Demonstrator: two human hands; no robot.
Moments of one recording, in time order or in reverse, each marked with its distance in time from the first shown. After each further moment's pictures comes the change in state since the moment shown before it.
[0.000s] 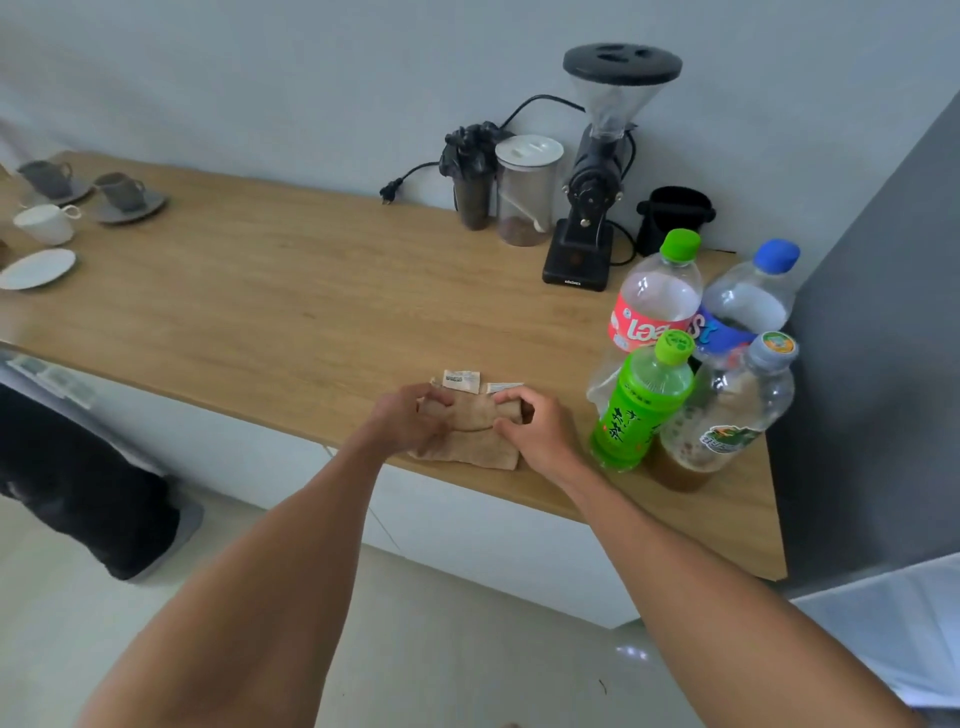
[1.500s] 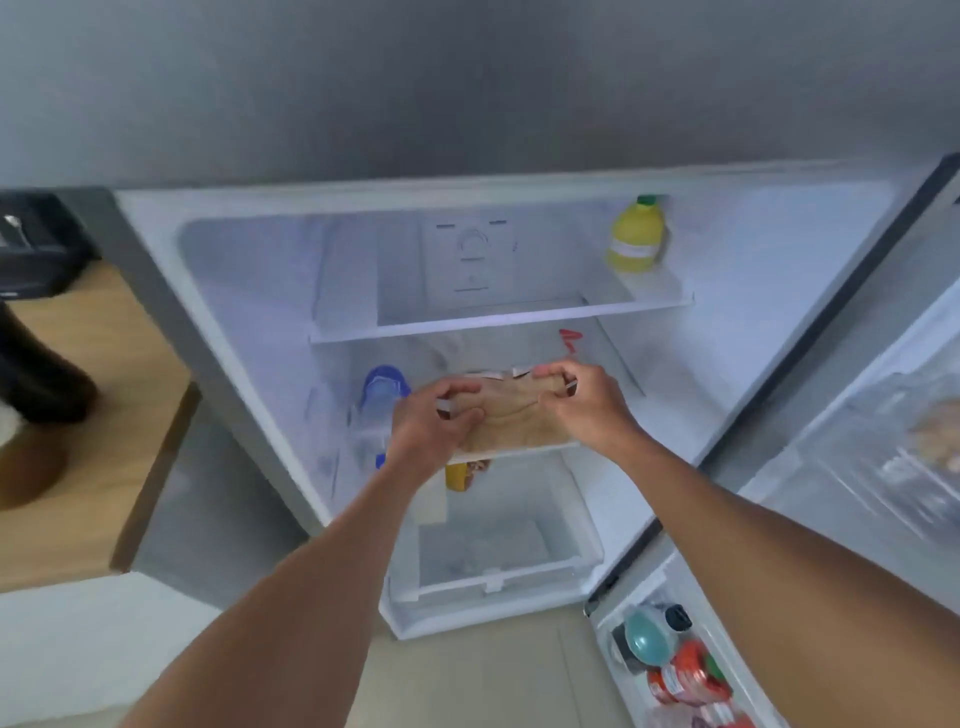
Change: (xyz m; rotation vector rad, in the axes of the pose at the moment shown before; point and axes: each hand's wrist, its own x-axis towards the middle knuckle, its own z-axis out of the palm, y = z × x) left_hand -0.102 0.435 0.584 -0.276 -0.088 0.526; right_hand -0.188 0.419 -0.567 -0.079 0.438 0.233
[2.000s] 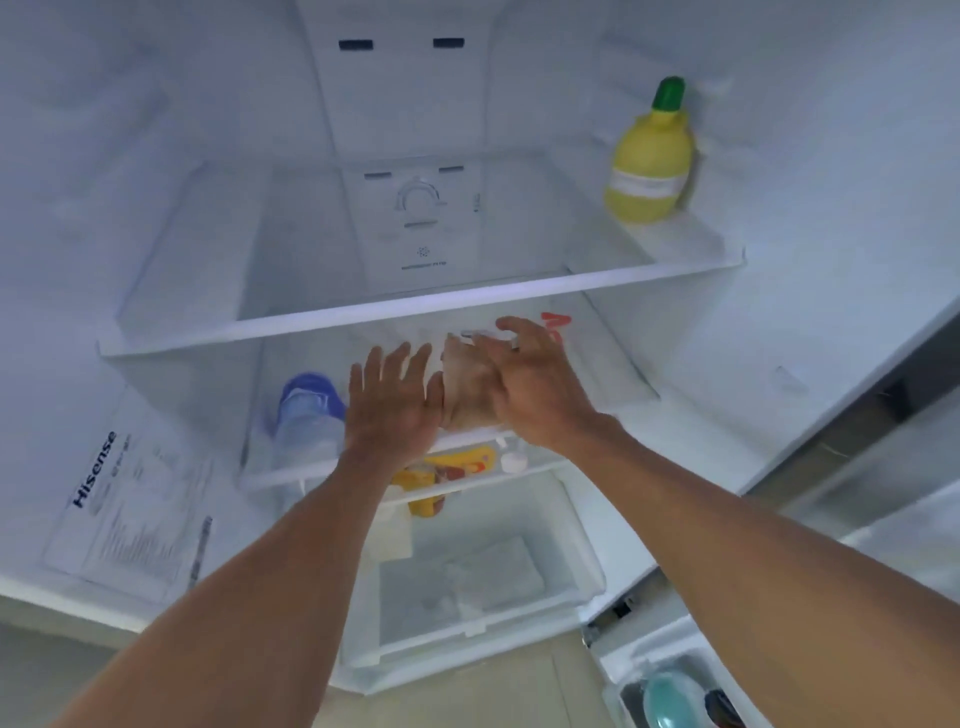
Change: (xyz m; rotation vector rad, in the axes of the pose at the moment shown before) left_hand 0.137 -0.098 0.077 0.799 0.056 0.207; right_hand 0.117 0.078 0.070 -0.633 0.003 -0.364
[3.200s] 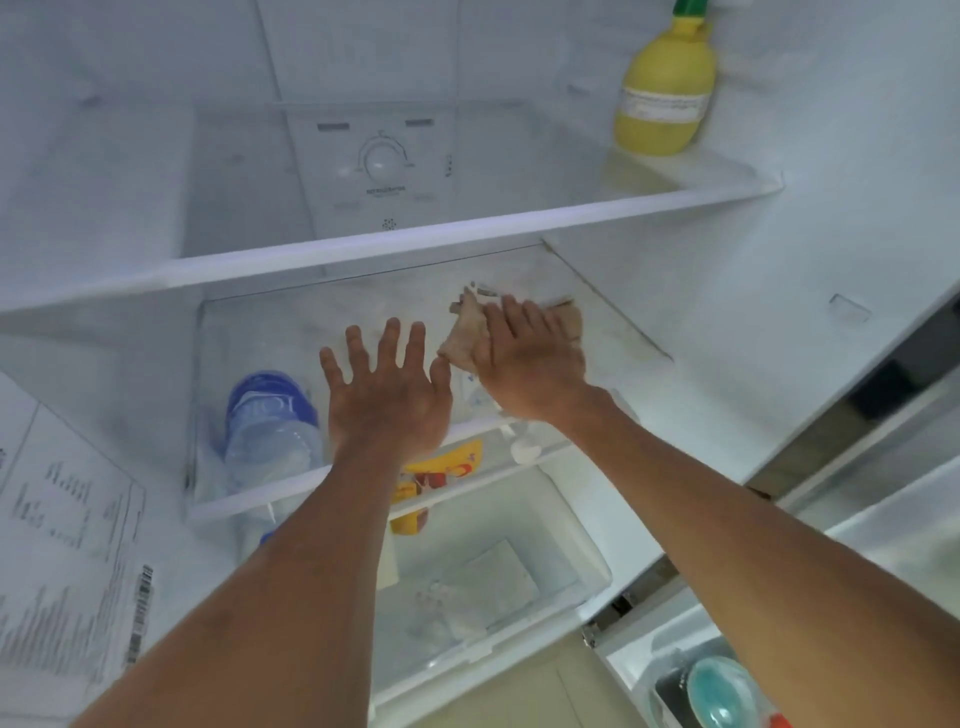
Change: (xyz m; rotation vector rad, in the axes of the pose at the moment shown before) left_hand 0.012 0.001 0.006 0.167 -0.178 0.056; right_hand 0.029 -0.003 0.047 -0.074 -0.114 0.234
